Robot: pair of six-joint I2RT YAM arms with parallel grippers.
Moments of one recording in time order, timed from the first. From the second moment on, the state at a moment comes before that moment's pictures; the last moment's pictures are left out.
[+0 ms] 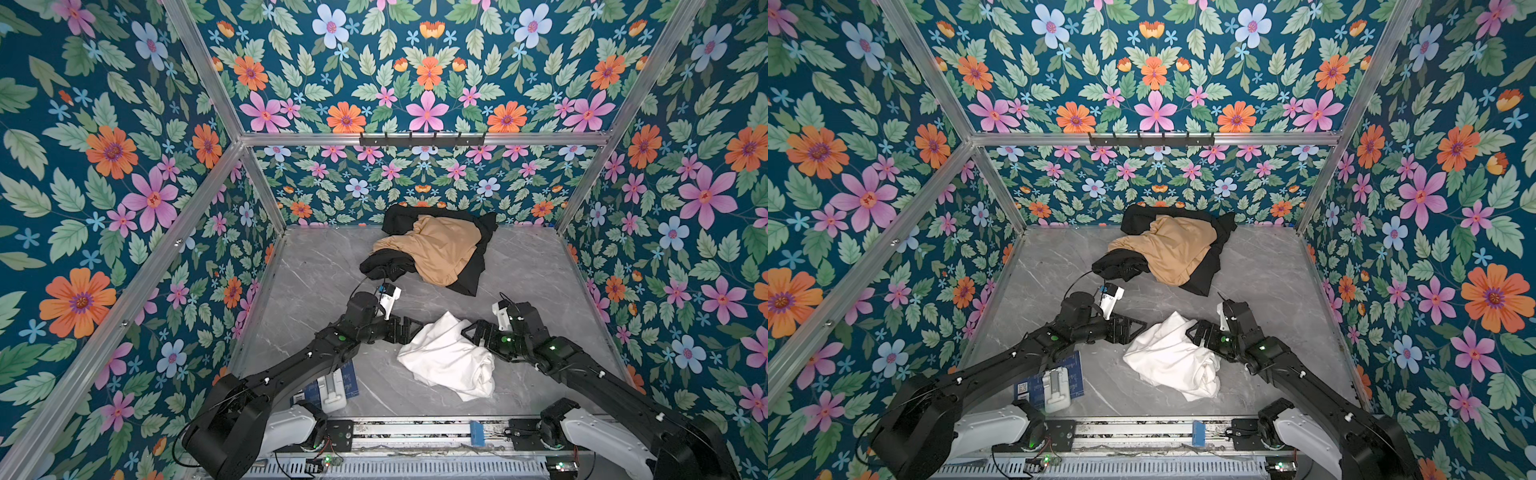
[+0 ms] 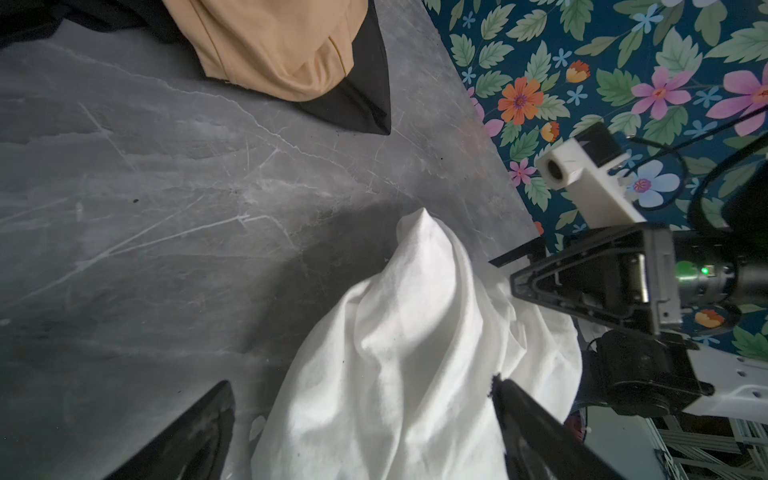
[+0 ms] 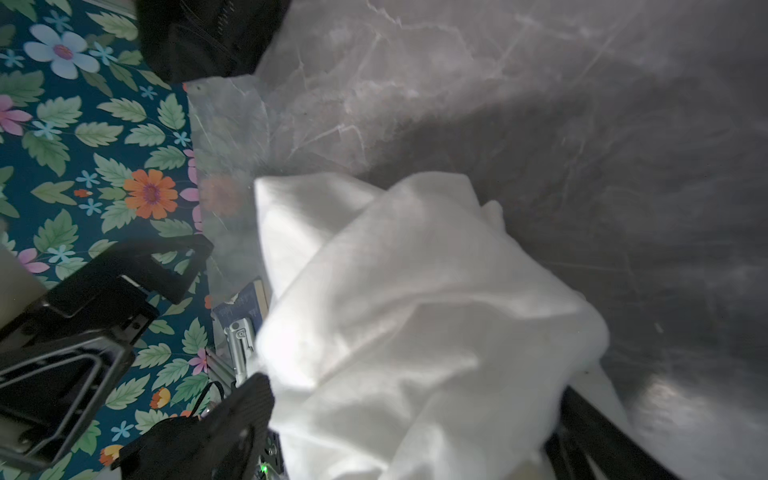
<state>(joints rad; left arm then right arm) -0.62 1.18 0.57 0.06 0.42 -0.47 0.45 0.91 0.52 -0.37 -0.31 0.82</state>
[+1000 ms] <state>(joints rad) -0.11 1.46 0.50 0.35 -0.47 -0.12 0.11 1.10 0.25 0.43 0.34 0.04</state>
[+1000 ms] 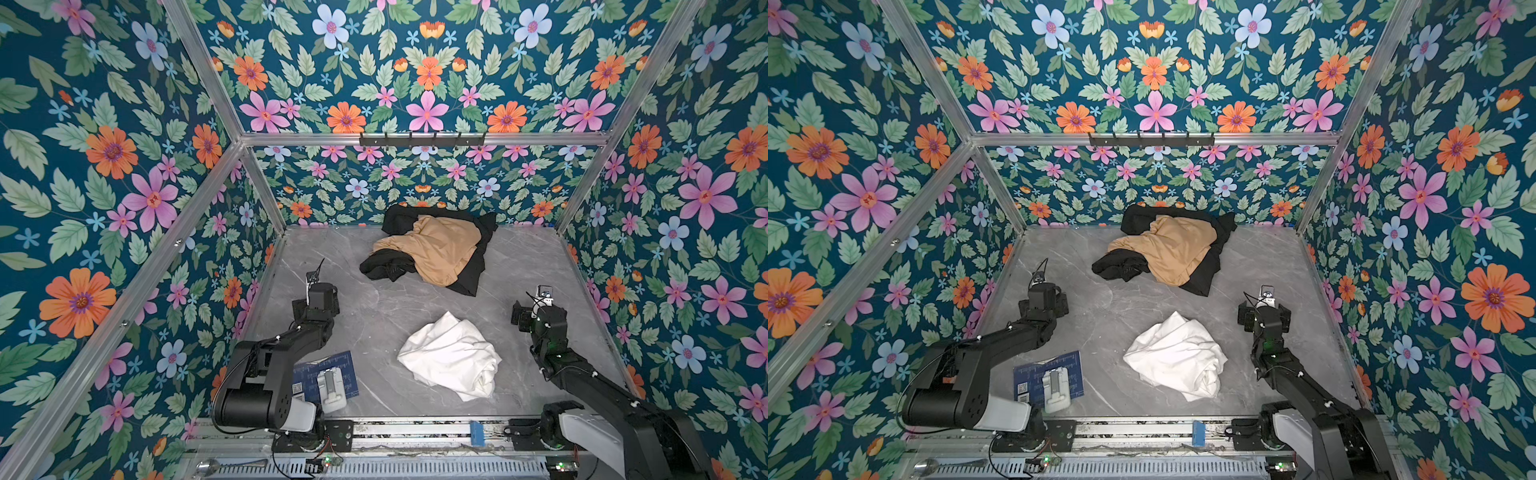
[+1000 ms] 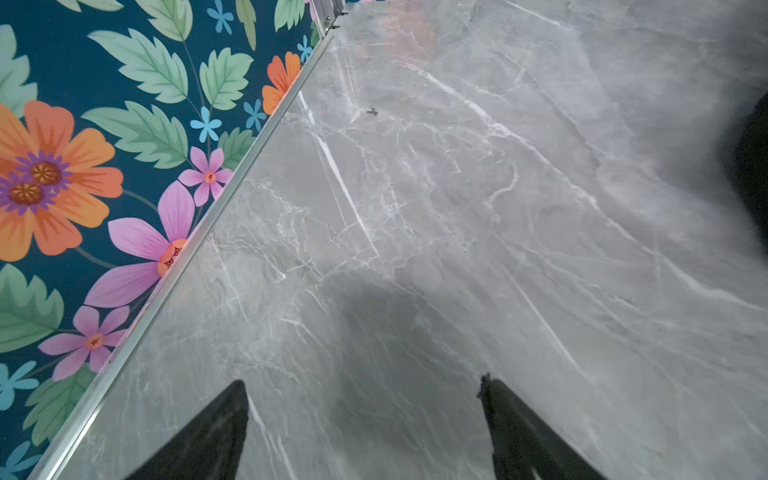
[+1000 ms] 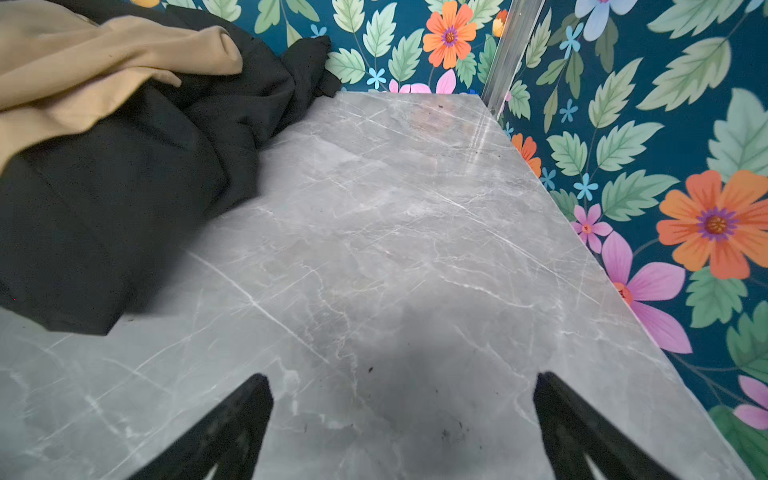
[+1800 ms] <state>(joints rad) -0.02 1.62 0.26 1.16 -0.25 -0.04 -0.02 1.44 0.31 0.80 0.11 0.09</state>
